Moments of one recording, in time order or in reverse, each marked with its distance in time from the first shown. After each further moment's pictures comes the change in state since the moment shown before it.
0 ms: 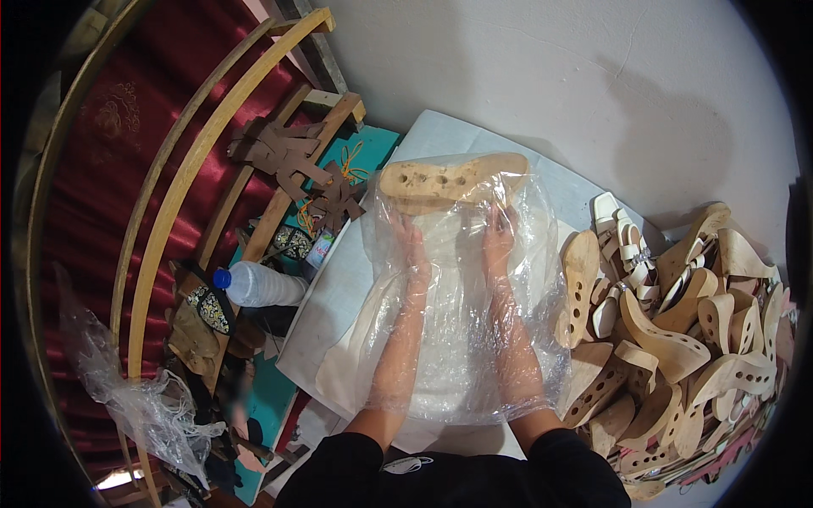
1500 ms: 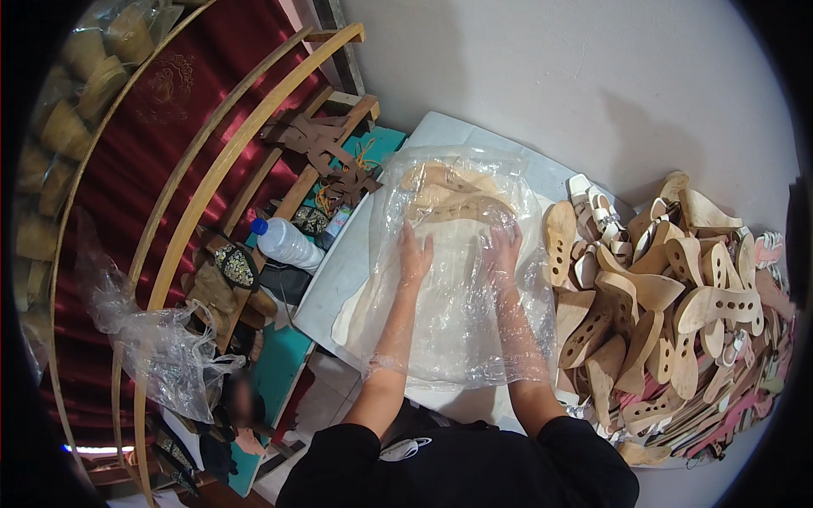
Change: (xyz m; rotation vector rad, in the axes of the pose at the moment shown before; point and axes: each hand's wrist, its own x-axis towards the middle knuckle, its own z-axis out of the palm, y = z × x) left_hand -0.074 0.058 -0.071 0.442 -0.261 -0.064; right_hand -0.087 -0.019 -0.074 0.307 -0.109 0.289
